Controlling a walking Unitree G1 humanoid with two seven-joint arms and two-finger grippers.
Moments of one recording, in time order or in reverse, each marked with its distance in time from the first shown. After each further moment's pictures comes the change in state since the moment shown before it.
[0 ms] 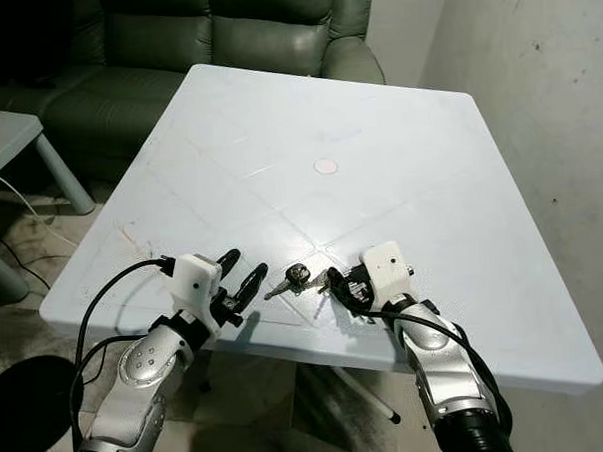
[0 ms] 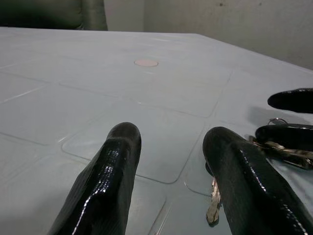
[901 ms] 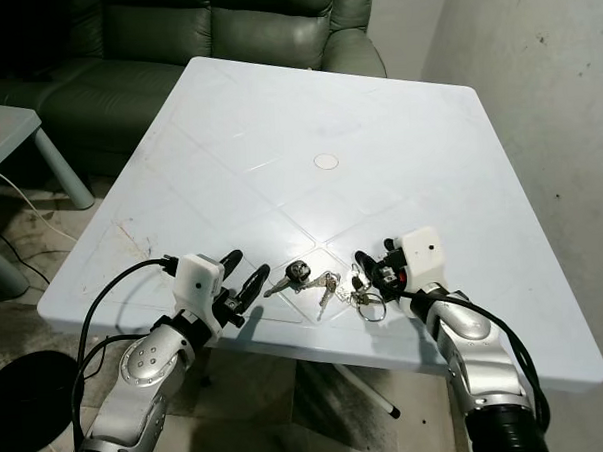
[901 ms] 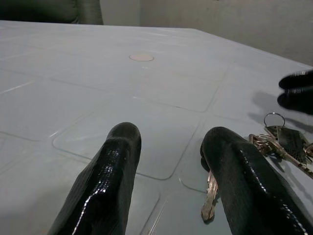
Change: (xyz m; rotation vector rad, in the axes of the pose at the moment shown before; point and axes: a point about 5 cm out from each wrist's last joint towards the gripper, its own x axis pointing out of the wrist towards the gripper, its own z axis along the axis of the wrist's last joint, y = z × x) left arm 0.002 -0.003 0.001 0.002 0.004 -0.017; right arm -0.016 -0.030 0.013 0.060 -0.028 0.063
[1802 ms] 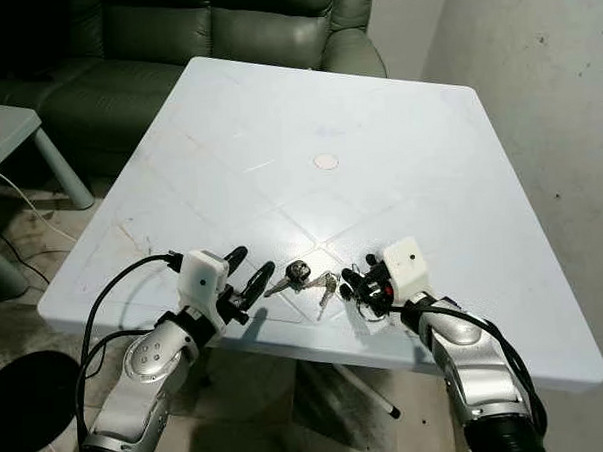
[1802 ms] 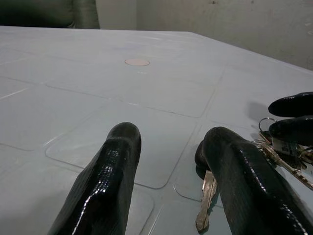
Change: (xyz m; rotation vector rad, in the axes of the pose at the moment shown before) left arm 0.003 -0.002 0.003 0.005 -0.010 -0.012; right arm 0.002 0.015 -0.004 -0.022 0.081 0.043
